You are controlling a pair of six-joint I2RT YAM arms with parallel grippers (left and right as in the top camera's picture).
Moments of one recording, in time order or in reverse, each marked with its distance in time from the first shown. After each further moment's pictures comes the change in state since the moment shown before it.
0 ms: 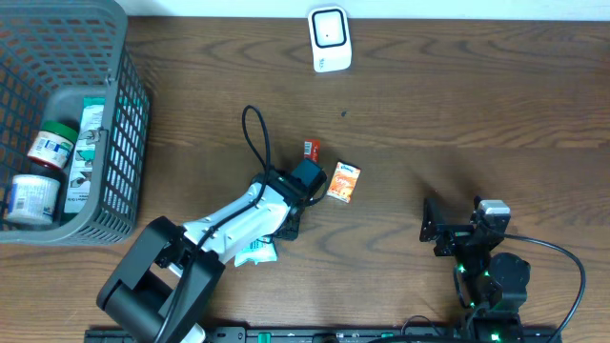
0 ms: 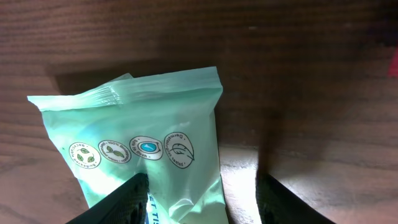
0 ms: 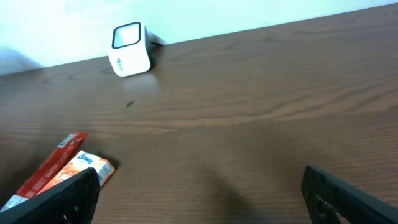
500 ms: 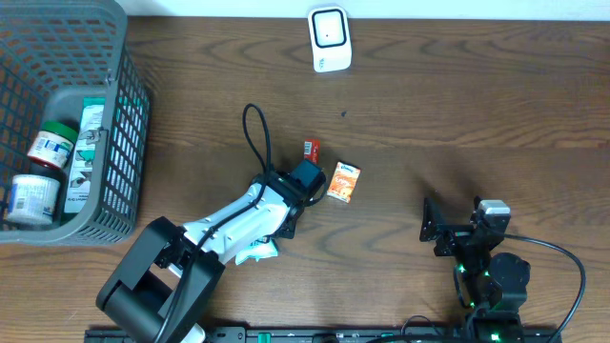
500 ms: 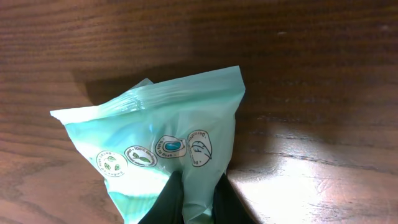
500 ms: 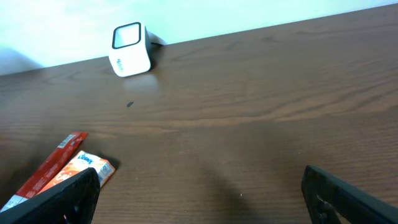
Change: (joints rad) left arm 0.000 -0.004 -0.008 -0.006 -0.050 0.042; right arm 0.000 0.000 0.000 0.001 0.000 0.000
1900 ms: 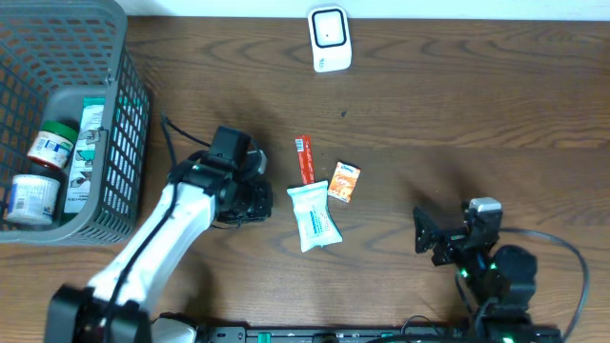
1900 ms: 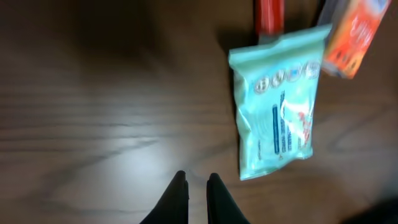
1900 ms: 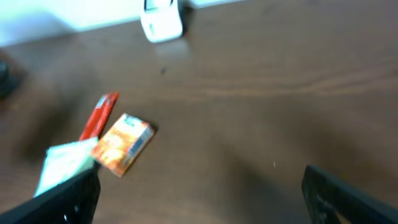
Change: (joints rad) left arm 0.366 -0.320 -0.032 0.011 0.569 0.152; right arm 0.000 0.071 0.240 -0.351 -0.144 -0.035
